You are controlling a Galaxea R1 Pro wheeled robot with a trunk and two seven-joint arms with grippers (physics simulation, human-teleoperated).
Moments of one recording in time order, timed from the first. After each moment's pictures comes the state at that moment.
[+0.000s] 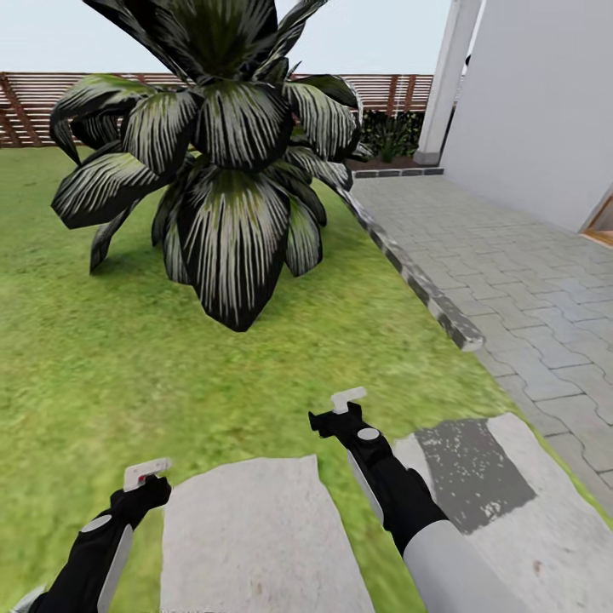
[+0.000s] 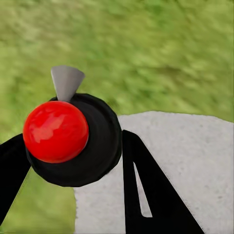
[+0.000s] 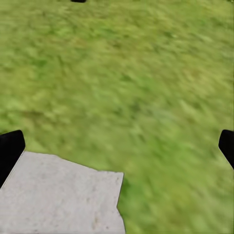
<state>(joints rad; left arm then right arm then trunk) -0.31 0.03 0.31 -1.07 0.00 0.32 -0.06 -0.65 0.17 0.26 -0.88 0.04 0.33 -0.01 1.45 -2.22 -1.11</state>
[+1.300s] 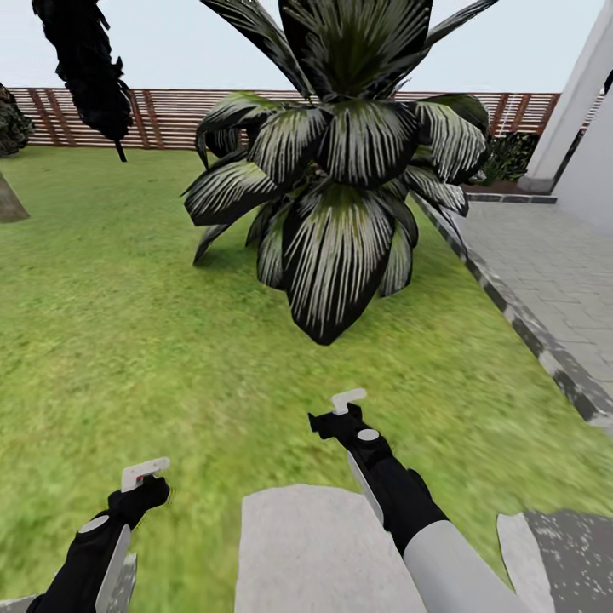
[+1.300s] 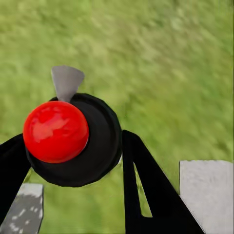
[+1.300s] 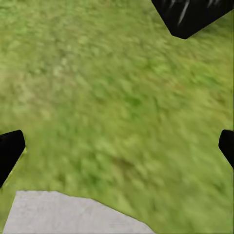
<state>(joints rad) -0.31 0.03 0.32 -1.07 0.01 0.32 -0.06 -0.65 0.17 0.26 -0.87 0.04 0.33 -0.01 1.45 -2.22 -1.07</state>
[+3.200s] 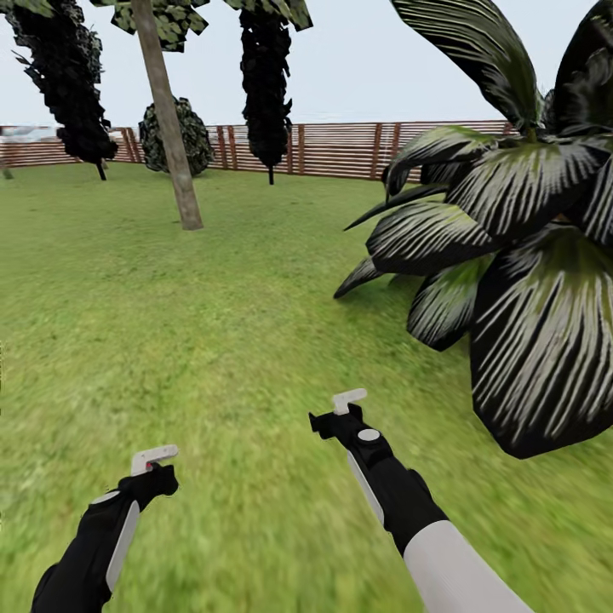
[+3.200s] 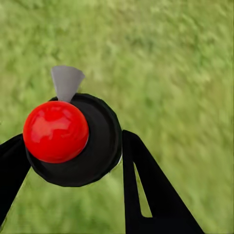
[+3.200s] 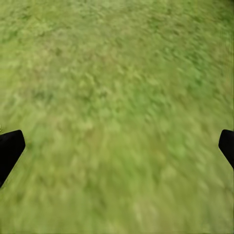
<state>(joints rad) -0.37 0.03 0.29 -1.09 0.00 0.47 -0.06 -0.65 0.17 0.26 -0.87 0.04 0.33 -0.01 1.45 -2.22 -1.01</state>
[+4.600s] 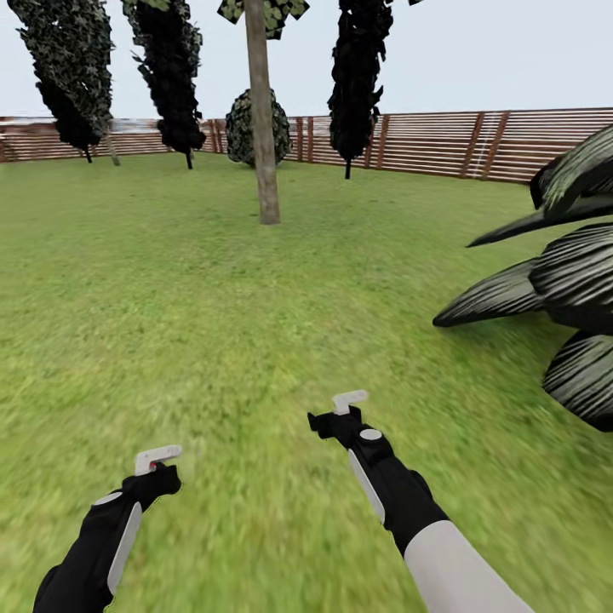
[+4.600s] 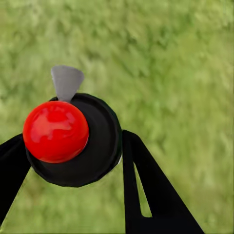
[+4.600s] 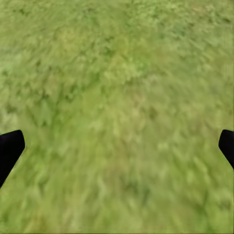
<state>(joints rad) -0.36 0.03 0.27 -1.10 0.01 0.46 -0.05 -0.65 0.17 0.25 -0.87 -0.03 0.33 -0.01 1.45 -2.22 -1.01</state>
